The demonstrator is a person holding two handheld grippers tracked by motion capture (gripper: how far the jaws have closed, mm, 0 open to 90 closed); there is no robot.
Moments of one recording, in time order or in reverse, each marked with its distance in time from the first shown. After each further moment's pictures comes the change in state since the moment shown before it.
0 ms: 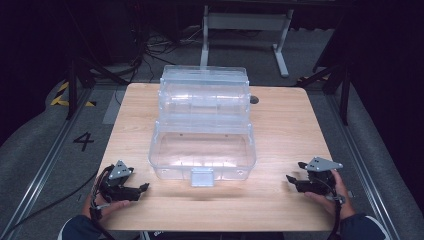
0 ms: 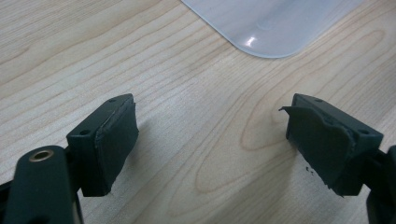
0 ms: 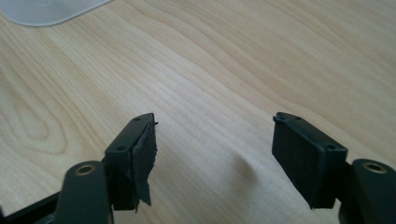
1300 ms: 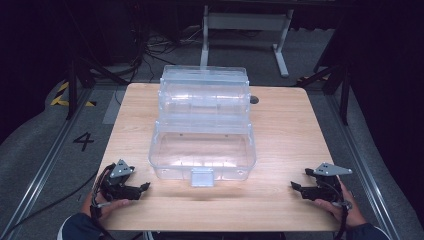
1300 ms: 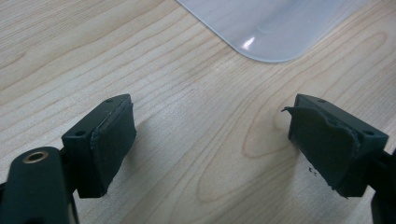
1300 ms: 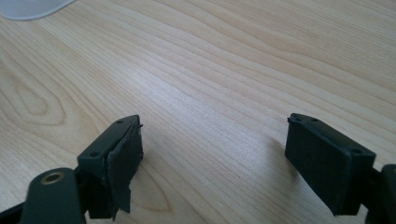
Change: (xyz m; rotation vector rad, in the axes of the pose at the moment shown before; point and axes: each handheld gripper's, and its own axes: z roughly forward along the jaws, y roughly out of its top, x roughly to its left) left arm 0.002 0.003 0.003 0.007 -0.006 0.009; right arm -0.006 -0.027 -0.006 -0.005 0.029 0.152
